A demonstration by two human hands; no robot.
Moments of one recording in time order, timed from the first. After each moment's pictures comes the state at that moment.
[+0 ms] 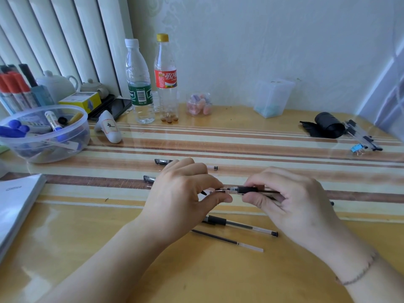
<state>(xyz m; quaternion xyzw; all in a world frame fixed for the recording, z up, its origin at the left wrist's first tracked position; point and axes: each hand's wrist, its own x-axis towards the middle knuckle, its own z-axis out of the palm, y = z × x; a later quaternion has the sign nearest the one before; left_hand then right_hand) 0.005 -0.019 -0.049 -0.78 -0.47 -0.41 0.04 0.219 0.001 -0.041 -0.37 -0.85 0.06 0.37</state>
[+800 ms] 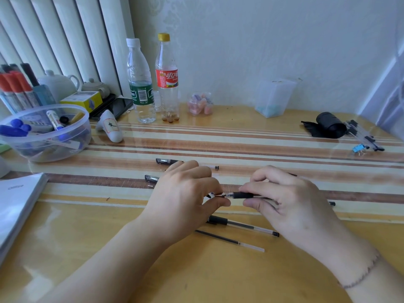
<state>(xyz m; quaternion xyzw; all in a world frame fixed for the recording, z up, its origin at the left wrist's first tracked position) 0.004 -0.018 -0.050 -0.80 -0.48 -0.34 0.08 0.219 -0.001 -0.042 -0.39 -0.88 0.02 0.29</state>
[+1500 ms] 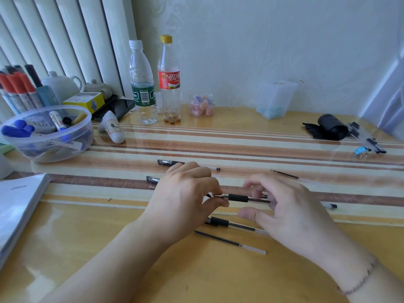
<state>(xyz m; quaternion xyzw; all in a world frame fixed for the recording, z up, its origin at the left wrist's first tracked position) 0.003 -0.018 -0.048 -0.80 -0.50 -0.33 0.05 0.213 -0.011 -0.036 -0.44 -0.86 0.08 0.24</state>
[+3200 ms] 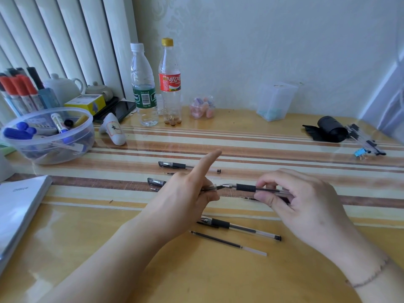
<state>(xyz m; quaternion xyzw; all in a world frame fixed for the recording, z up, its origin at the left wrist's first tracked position) -0.001 -0.017 -0.046 -0.78 -0.52 -0.33 -0.13 0.224 -0.004 -0.030 -0.44 -0.84 0.03 0.32</state>
